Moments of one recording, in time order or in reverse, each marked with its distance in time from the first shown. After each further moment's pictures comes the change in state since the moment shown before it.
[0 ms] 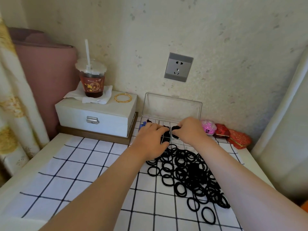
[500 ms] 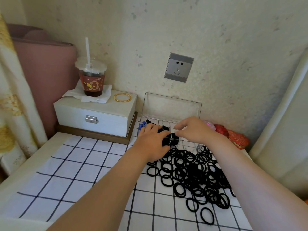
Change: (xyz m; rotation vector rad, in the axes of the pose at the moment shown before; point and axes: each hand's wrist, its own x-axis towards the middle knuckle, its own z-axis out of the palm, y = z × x) left_hand 0.000 0.006 0.002 0.092 -0.084 0.009; right_hand -0.008 0.005 -0.033 0.041 -0.264 -0.103
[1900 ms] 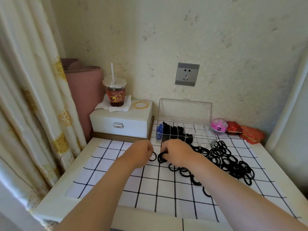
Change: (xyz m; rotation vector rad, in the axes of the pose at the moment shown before) left_hand -0.083 -0.046 -0.045 -0.185 -0.145 -0.347; right_hand -0.046 -0.064 0.092 -0.240 -0.077 -0.280
